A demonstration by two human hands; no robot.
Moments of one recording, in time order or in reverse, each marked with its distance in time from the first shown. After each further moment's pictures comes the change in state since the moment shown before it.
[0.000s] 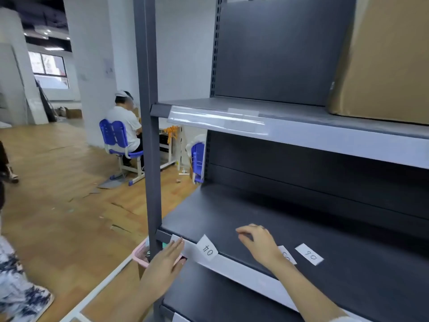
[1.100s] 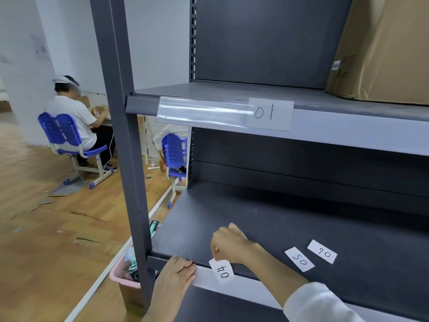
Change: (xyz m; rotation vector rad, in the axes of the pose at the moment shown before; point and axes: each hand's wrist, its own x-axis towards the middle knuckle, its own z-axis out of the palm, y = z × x) left_hand 0.073 -0.063 0.053 0.131 0.199 0.463; right_hand 0.093 -0.058 0.059 -0.615 -0.339 -0.174
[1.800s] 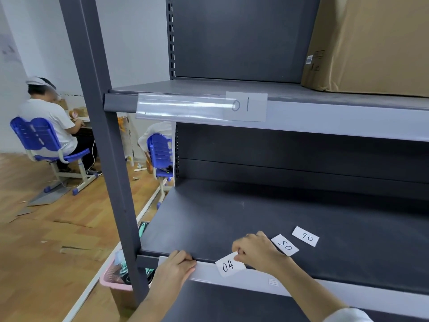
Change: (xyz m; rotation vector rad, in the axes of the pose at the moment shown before) left_hand 0.013 0.014 -0.004 -0.098 0.054 0.100; right_hand -0.070 0.042 0.027 0.147 0.046 0.216
